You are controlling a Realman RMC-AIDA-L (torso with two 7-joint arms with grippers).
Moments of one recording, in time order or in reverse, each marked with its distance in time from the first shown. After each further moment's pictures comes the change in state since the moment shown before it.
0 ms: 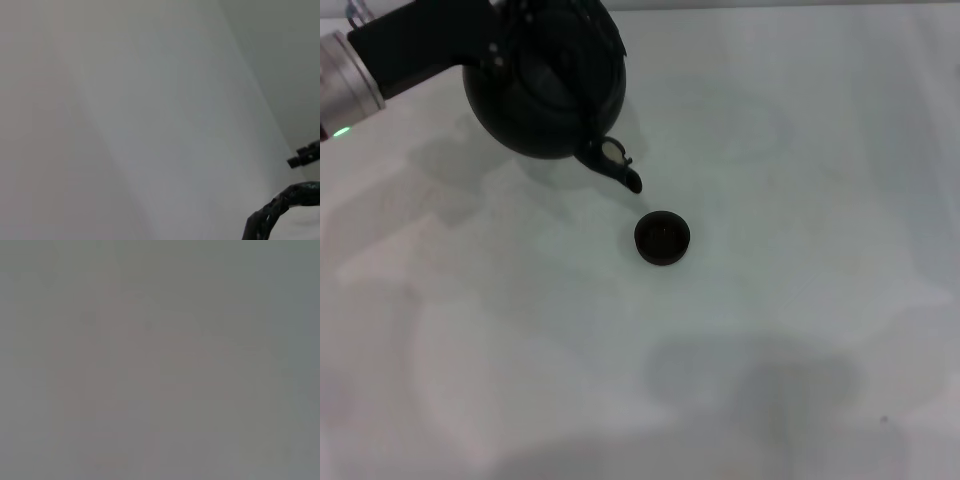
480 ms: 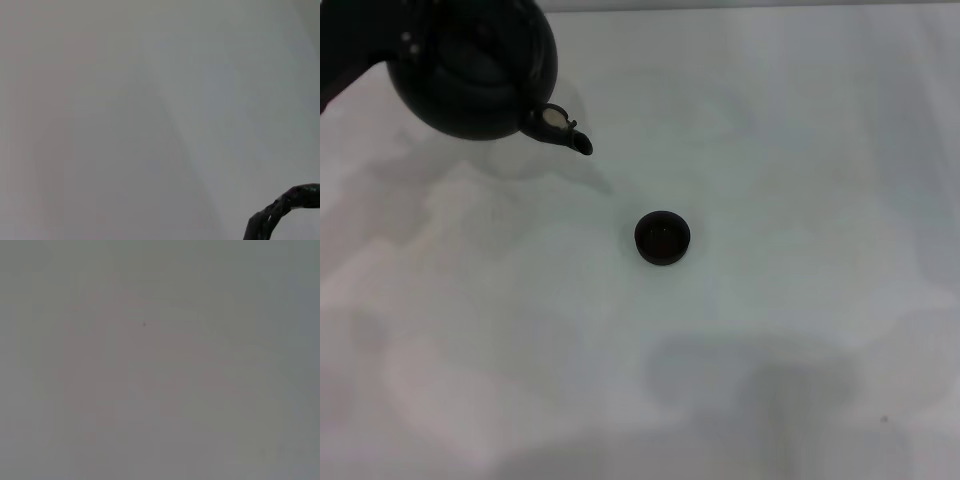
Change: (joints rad) left arm 0.121 0.025 -0.002 0.035 -0.183 0.058 0.020; right arm -0.007 -0.003 0.000 0.000 0.000 0.001 0.000
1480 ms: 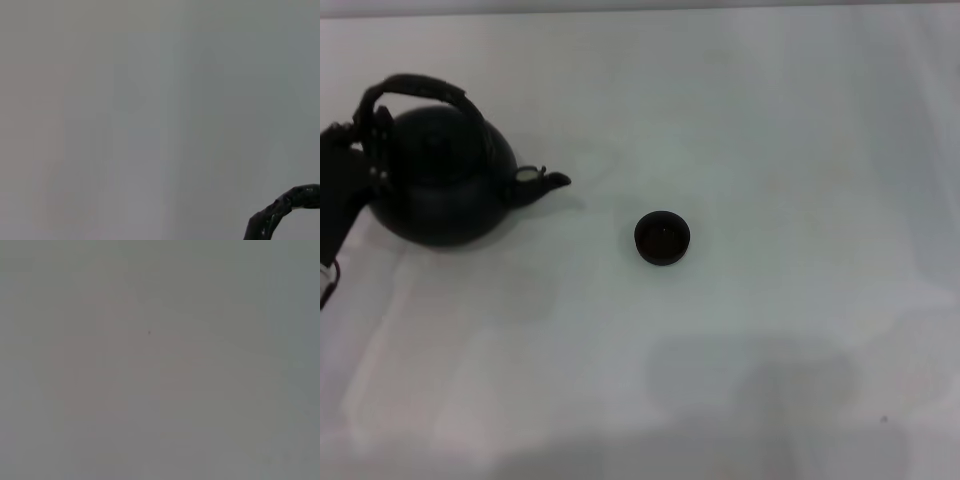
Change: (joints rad) left arm 0.327 -0.114 -0.121 0.275 -0.200 -0.201 0.094; right arm 0.005 0.000 0.000 0.000 0.000 0.013 0.000
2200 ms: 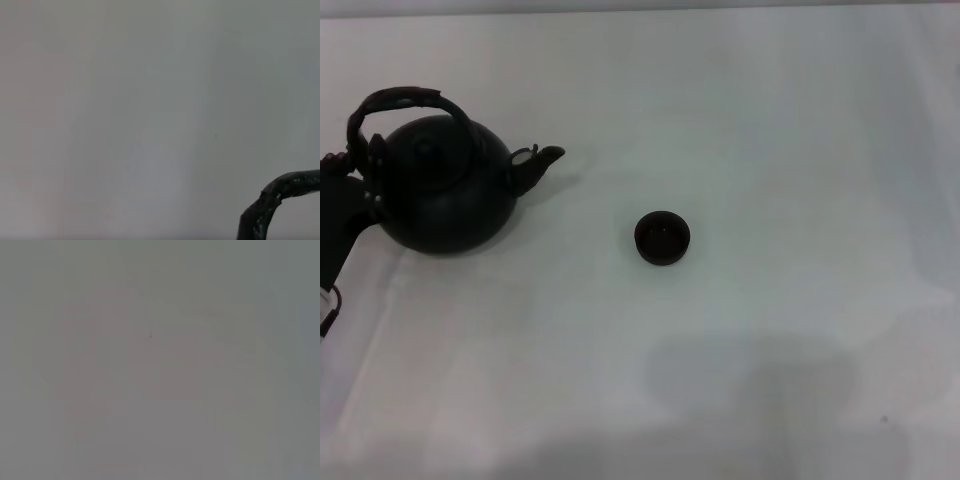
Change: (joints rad) left arm 0.047 -0.005 -0.003 0.033 -0.017 -0.063 -0.036; right arm 0.000 0.000 0.000 0.000 0.000 0.008 0.000
